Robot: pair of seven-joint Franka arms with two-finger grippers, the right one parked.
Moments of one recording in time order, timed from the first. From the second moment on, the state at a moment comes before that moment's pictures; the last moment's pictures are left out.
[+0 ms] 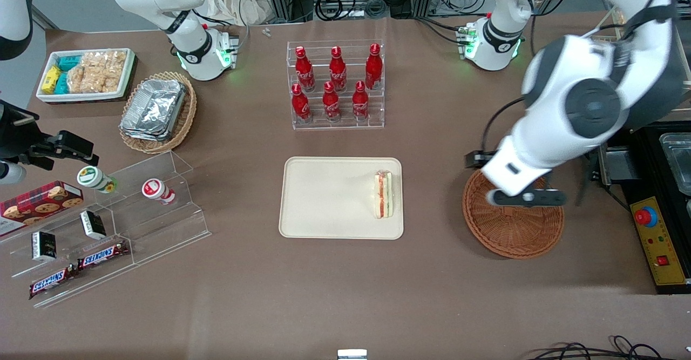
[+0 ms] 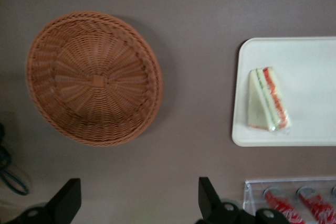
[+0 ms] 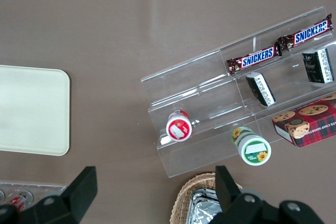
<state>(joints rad) -0.21 0.28 -0.08 -1.43 0.00 1.58 -0.22</state>
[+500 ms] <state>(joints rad) -0.20 0.11 0.08 -1.63 -0.02 1.62 0.00</state>
